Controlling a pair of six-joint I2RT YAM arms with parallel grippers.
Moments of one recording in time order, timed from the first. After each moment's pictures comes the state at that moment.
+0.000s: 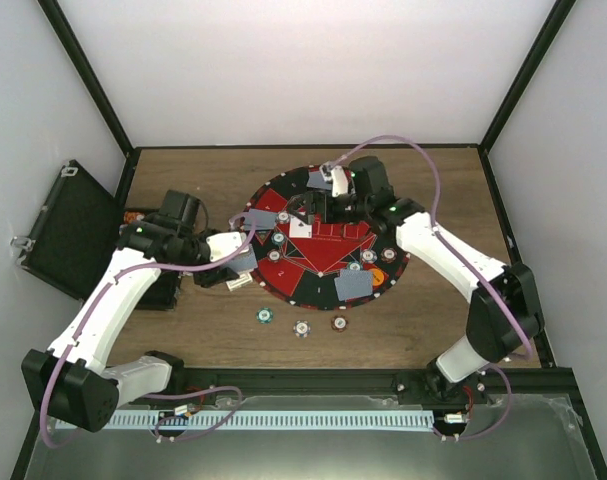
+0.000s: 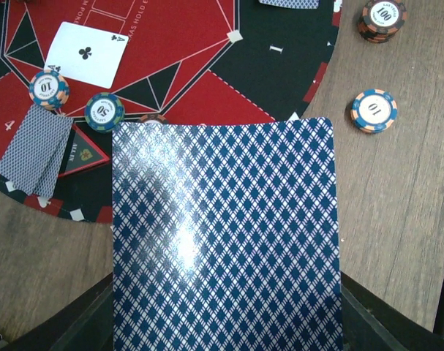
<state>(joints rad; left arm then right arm) -0.31 1.17 1.11 -1.09 0.41 0.94 0.53 1.53 1.24 -0.24 -0.52 0.46</state>
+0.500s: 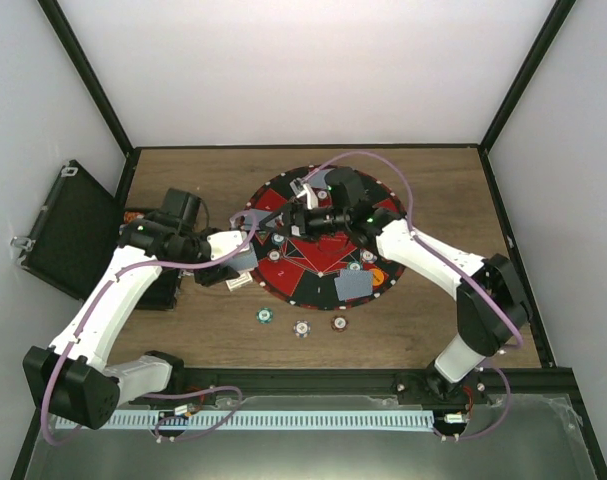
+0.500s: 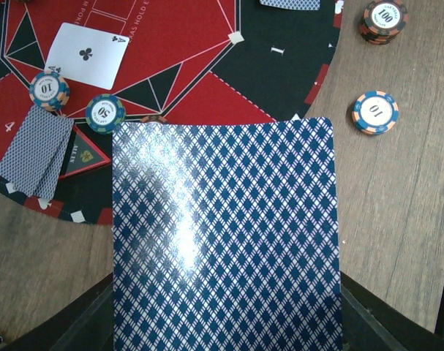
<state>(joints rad) -0.31 1.18 1.13 -1.09 0.41 0.94 0.67 1.60 1.21 -0.08 -0.76 0.77</state>
